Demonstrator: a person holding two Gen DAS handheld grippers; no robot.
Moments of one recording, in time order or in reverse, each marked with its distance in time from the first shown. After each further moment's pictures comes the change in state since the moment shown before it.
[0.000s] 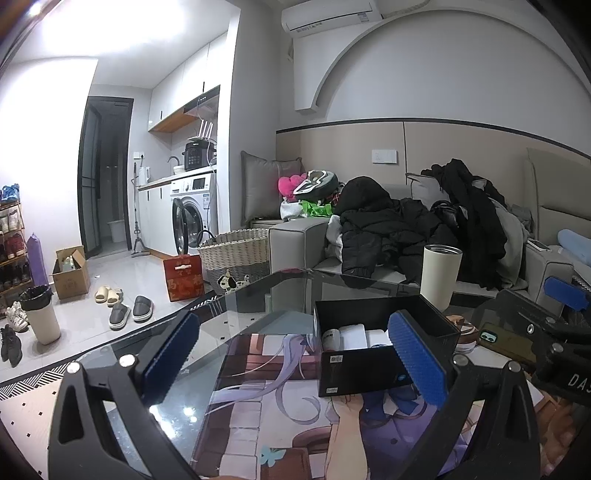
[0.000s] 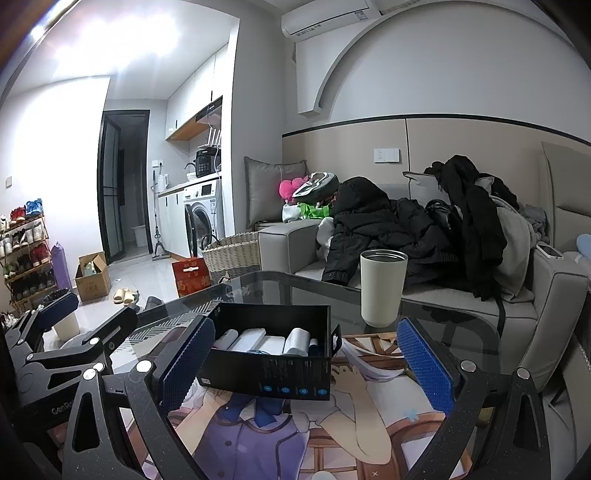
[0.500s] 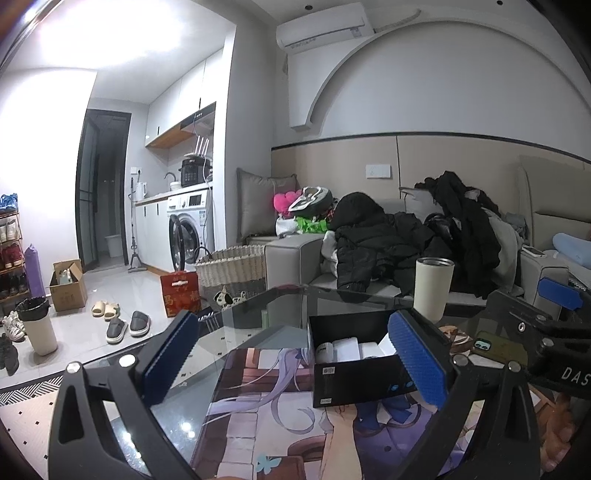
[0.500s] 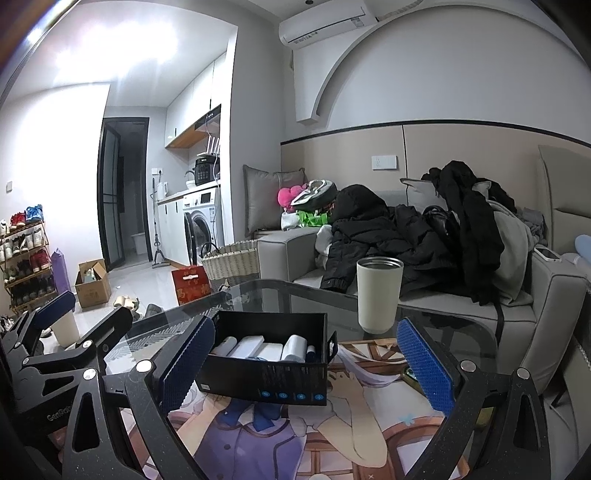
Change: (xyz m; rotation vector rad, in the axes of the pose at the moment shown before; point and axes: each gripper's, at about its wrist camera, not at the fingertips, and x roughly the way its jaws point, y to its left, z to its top) left arm -0.014 -0.004 0.002 0.008 -0.062 -0.009; right arm -0.010 -0.003 0.002 0.011 -0.026 -0.005
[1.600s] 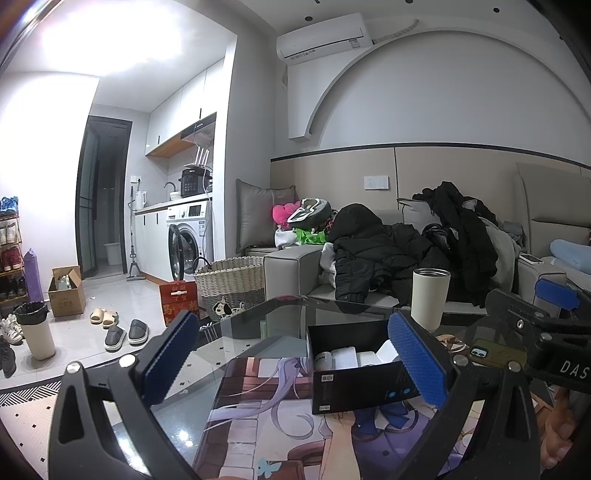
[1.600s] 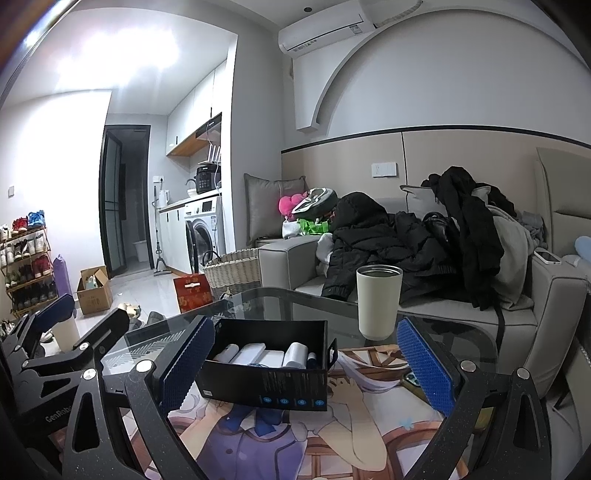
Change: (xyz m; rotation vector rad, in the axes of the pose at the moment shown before) left arm -0.009 -0.002 -0.002 -0.005 -0.061 -0.010; right arm -0.007 -0.002 0.002 0.006 -0.038 0.005
